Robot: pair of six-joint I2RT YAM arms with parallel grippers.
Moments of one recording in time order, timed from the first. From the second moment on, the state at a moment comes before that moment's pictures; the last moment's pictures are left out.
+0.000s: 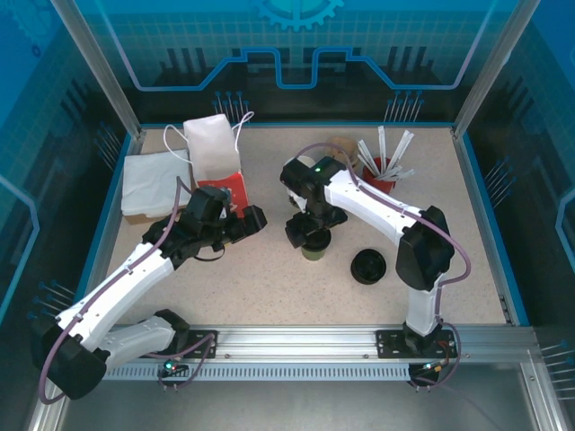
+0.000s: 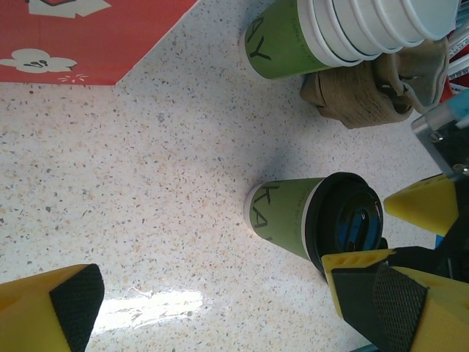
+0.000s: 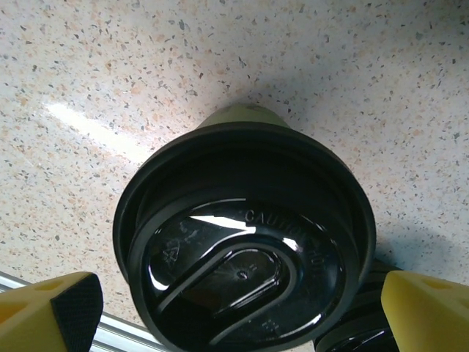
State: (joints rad) left arm -0.51 1.05 0.91 -0.69 0.12 -0.93; right arm 0.75 1.90 1.72 -1.37 0.00 0.25
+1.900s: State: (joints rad) left arm -0.50 1.06 0.91 -0.69 0.12 -0.93; right arm 0.67 1.82 1.60 -1.34 -0.01 0.24
